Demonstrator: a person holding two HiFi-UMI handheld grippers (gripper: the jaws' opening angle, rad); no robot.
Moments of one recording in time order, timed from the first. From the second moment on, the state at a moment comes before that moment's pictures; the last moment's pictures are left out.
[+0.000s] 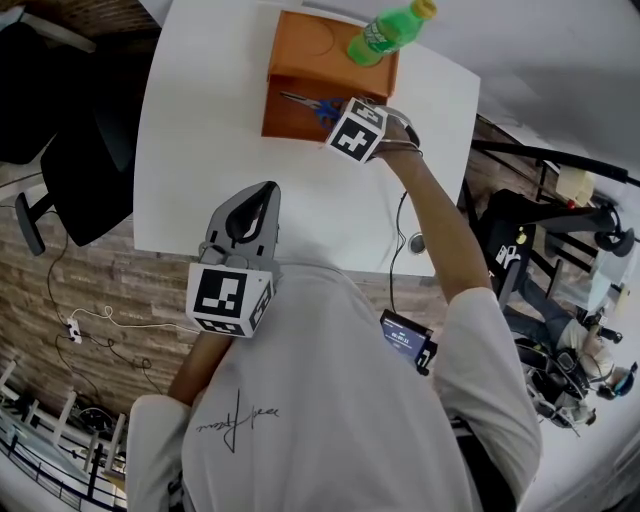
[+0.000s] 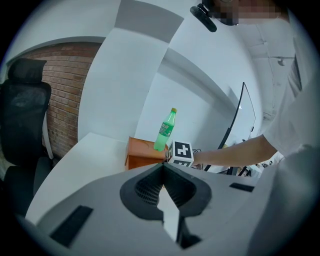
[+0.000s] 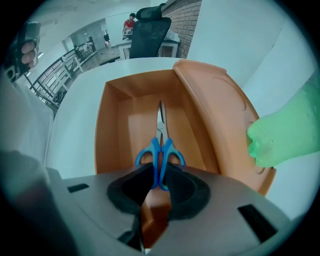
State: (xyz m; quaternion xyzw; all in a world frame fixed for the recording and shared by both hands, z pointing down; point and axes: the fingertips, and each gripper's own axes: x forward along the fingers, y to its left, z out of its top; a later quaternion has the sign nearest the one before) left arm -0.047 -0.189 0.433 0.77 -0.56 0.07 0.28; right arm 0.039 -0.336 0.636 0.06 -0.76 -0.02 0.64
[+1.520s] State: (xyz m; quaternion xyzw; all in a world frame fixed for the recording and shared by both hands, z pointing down) left arm -0.030 -0.168 0.417 0.79 -0.55 0.06 0.26; right arm 0.056 -0.316 0.589 0.10 -0.81 -0.01 0.58
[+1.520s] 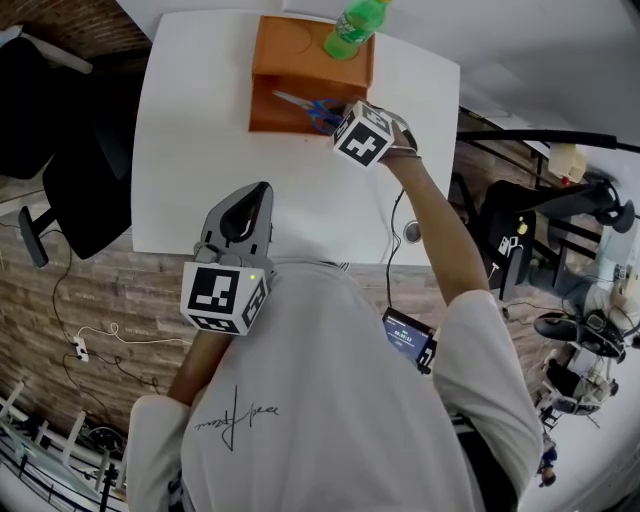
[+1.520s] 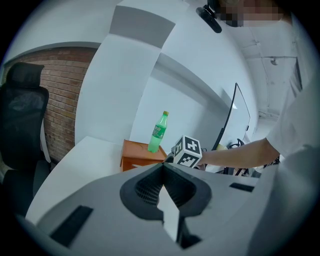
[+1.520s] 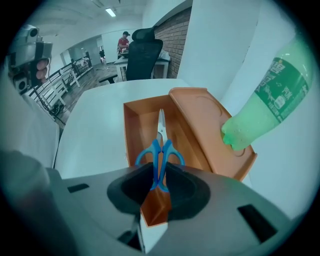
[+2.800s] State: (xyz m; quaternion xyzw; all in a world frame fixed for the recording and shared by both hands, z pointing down) left arm -0.012 -0.139 0.392 0.80 -0.55 0.05 0.23; right arm 0.063 -0.281 0.522 0.16 -0.85 0.00 0.50
